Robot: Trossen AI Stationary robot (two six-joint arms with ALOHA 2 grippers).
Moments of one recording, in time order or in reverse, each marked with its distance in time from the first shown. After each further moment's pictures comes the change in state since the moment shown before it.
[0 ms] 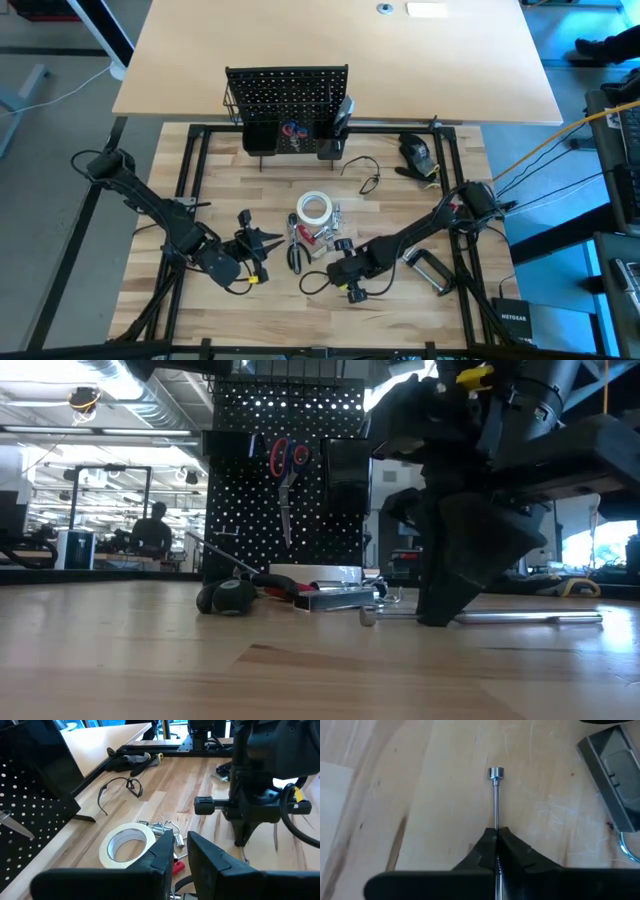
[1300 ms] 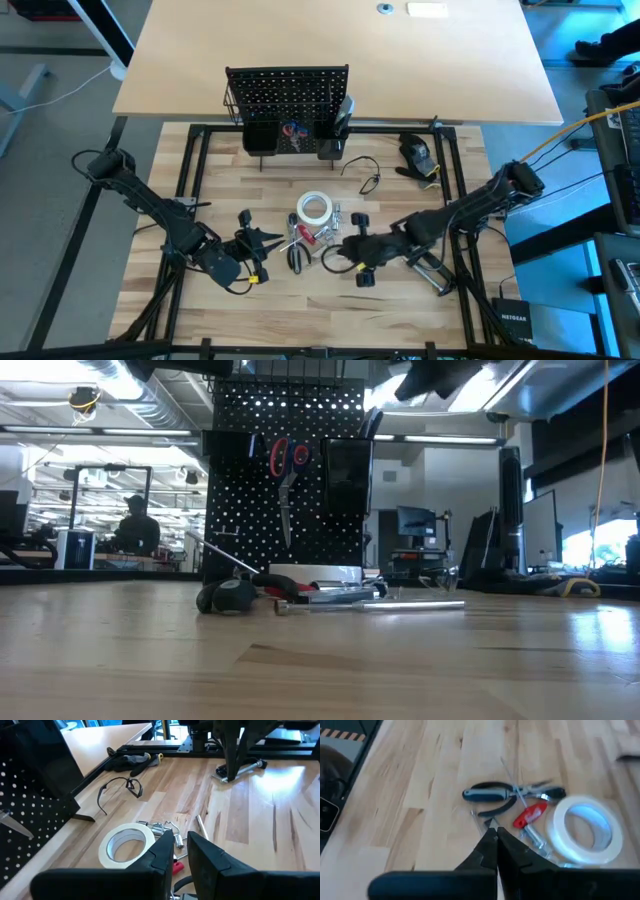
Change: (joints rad) left arm 0.000 0.000 0.000 0.002 0.000 -0.009; right arm 0.024 -0.440 -0.004 -0.070 0.204 0.084
